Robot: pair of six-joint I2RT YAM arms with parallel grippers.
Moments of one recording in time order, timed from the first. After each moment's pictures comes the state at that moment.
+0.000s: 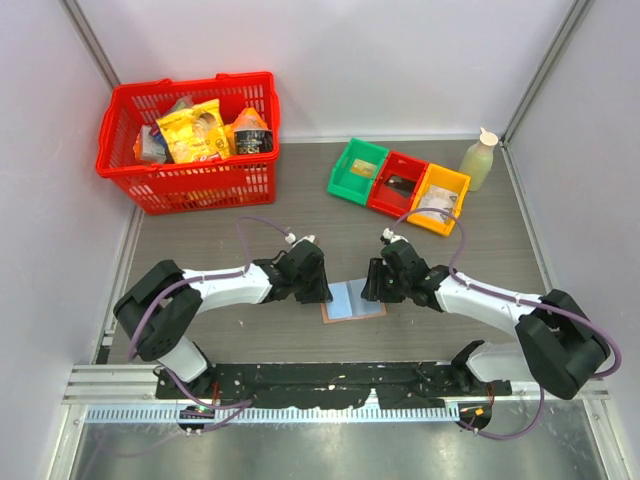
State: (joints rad) left arm -0.87 1.59 0.78 -0.13 0.02 -0.92; right arm 0.67 1.28 0.55 -0.19 -0.05 0.66
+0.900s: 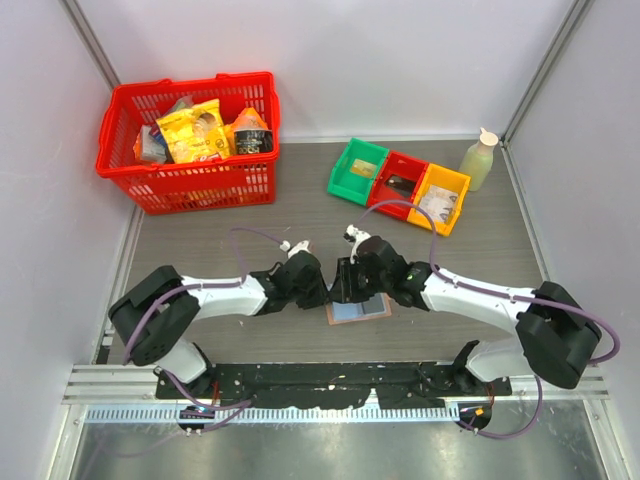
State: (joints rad) left arm -0.90 1.56 0.68 0.04 -0.03 -1.02; right arm 0.85 1.33 0.69 -0.08 -0.21 0.67
